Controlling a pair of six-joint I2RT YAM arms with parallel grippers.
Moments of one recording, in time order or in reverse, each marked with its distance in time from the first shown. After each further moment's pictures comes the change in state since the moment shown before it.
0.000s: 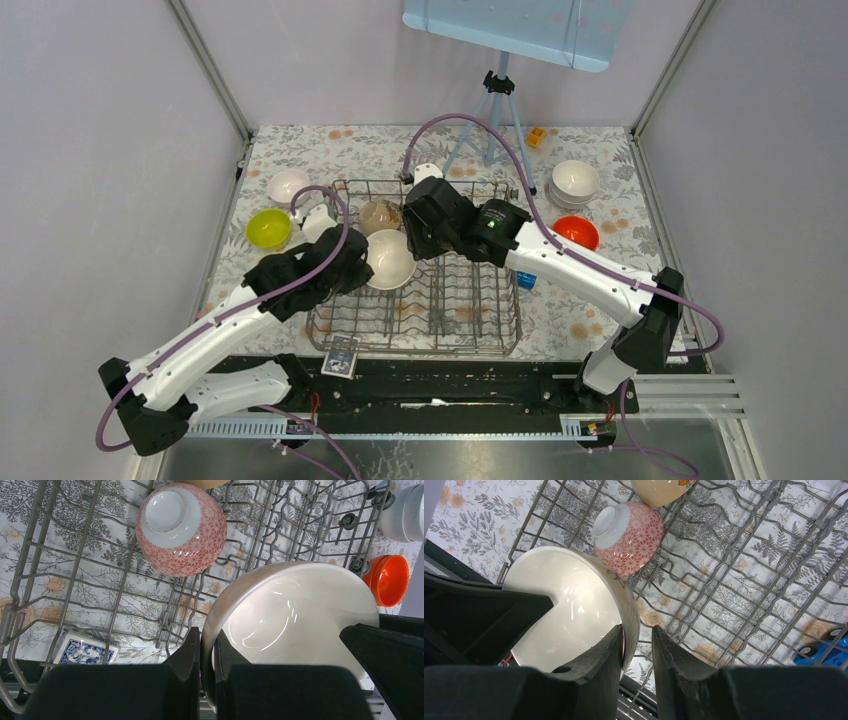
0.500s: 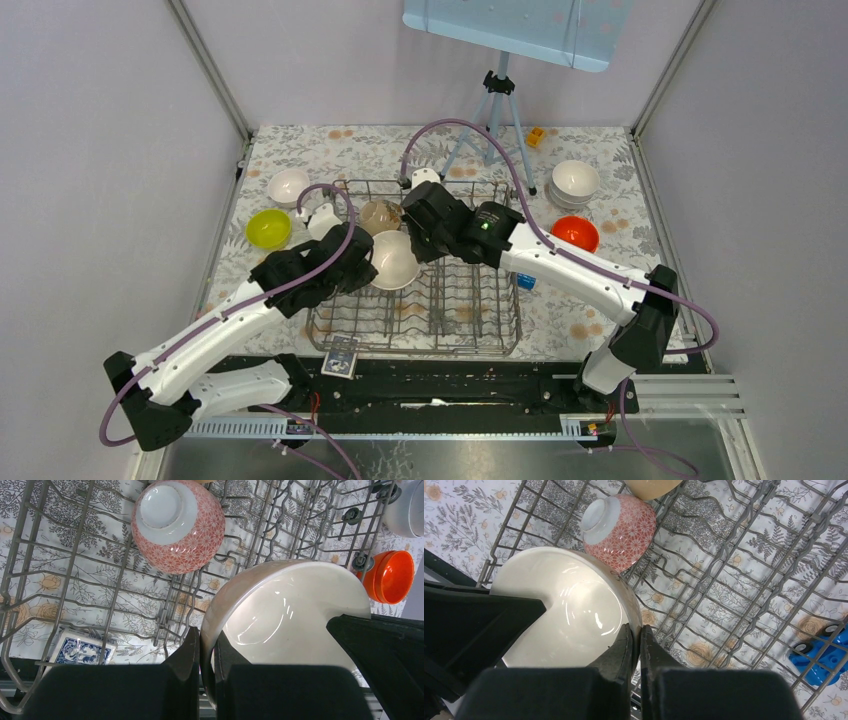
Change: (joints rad) left arm -0.002 0.034 0.014 -0.001 0.013 -0.003; right arm 0.003 0.017 -0.018 -0.001 0.011 -0.011
